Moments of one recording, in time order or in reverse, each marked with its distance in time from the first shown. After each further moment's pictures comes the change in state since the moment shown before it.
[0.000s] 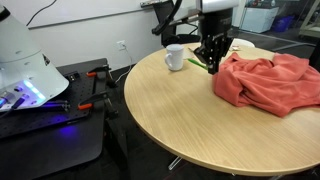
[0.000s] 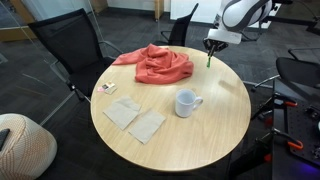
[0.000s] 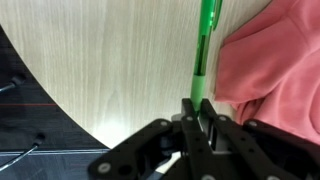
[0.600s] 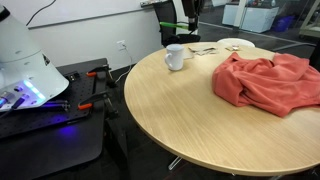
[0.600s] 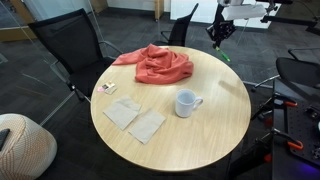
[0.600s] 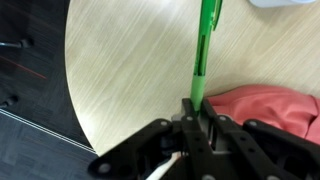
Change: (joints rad) arm -0.001 -0.294 0.136 -0.019 -0.174 -0.383 -0.201
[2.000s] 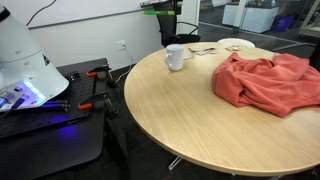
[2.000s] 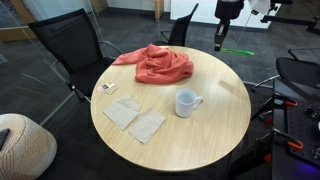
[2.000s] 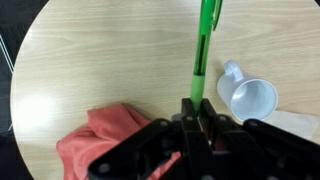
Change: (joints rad) arm -0.001 -0.099 0.168 -0.018 -0.064 -0.122 -0.686
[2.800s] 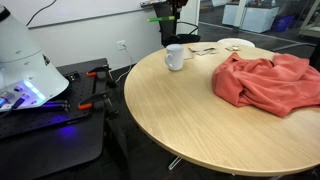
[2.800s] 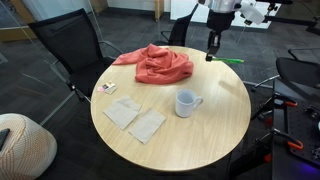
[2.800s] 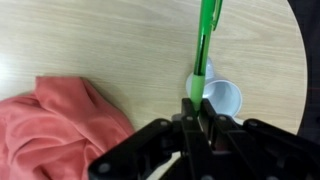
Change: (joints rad) arm 0.005 0.058 0.055 -0.002 0.100 0.091 -0.264
